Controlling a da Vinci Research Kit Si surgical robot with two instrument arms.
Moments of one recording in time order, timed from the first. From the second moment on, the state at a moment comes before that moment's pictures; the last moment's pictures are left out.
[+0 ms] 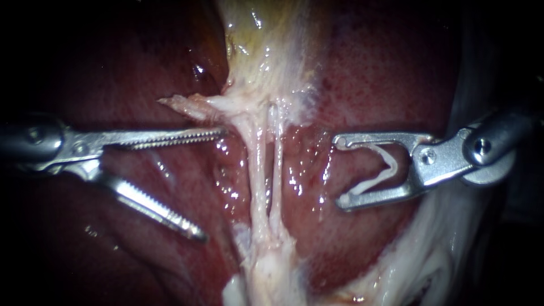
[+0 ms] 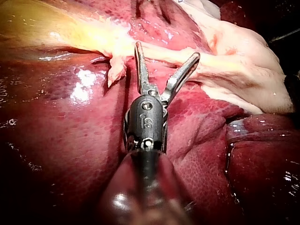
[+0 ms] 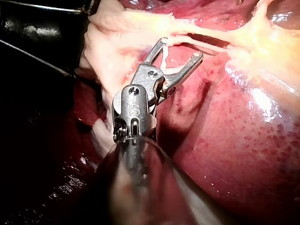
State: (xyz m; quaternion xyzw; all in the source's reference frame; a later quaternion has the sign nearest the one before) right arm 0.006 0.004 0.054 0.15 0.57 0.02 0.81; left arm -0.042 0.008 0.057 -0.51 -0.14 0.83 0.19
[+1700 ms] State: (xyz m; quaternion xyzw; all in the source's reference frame) right arm 0.006 0.004 0.054 0.15 0.57 0.02 0.81; left arm -0.038 0.014 0.059 -0.41 -0.14 0.82 0.36
